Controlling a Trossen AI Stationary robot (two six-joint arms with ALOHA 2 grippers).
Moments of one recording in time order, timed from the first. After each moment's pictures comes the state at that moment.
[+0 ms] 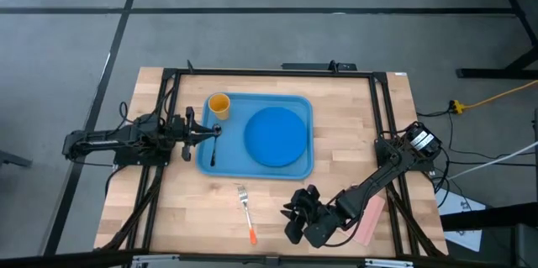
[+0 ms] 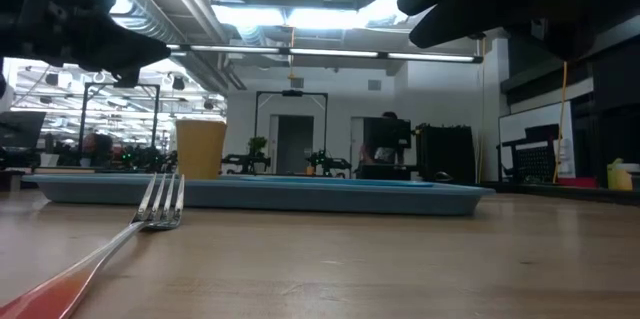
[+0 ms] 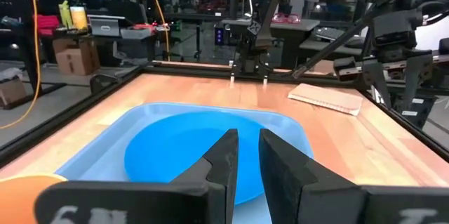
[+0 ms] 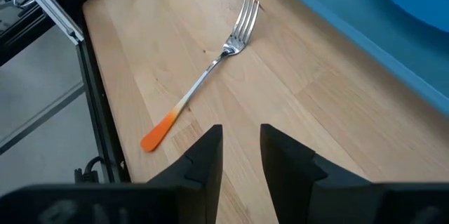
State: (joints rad) left arm 0.12 0.01 0.01 0.02 0.04 -0.07; right arm 0.71 1.89 1.27 -0.28 0.63 1.17
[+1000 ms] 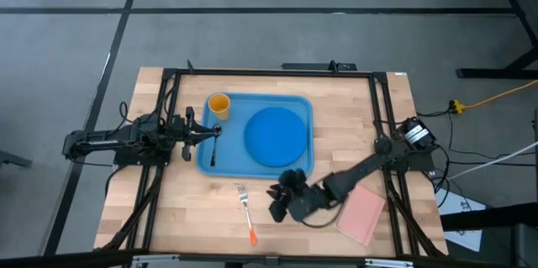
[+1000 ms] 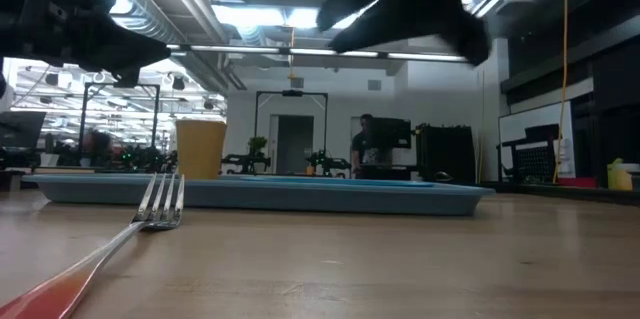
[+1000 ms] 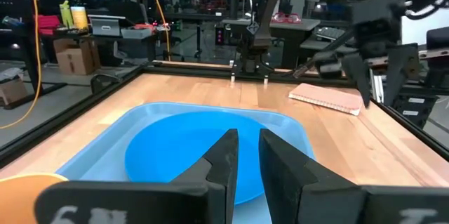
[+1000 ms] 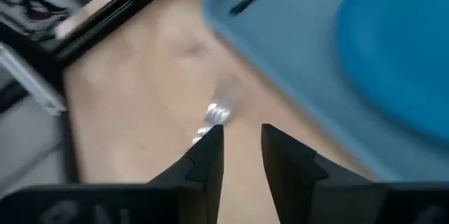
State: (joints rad) left arm 0.12 0.01 0.01 0.02 0.03 -0.07; right arm 0.55 1.89 1.27 -0.17 0.64 1.07
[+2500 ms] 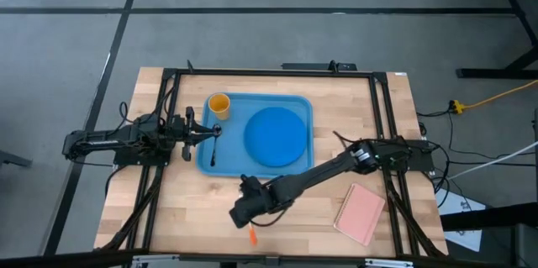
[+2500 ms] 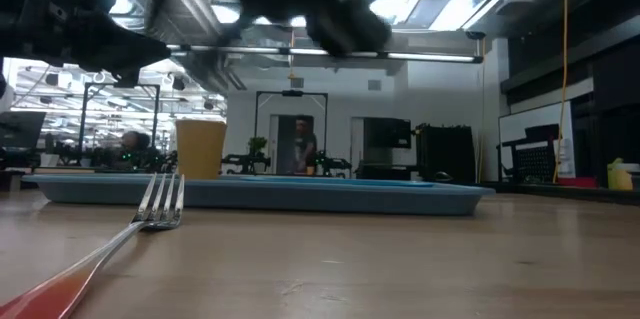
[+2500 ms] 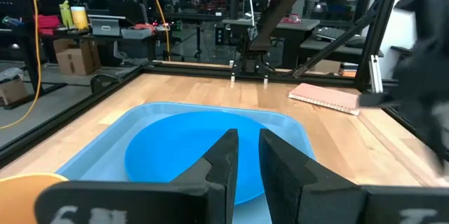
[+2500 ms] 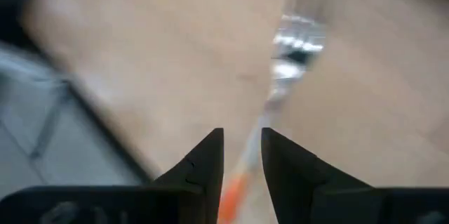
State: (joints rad) left arm 0.12 0.01 0.01 0.02 0.04 -0.07; right arm 0.42 2.42 2.20 -0.85 0.11 1.36
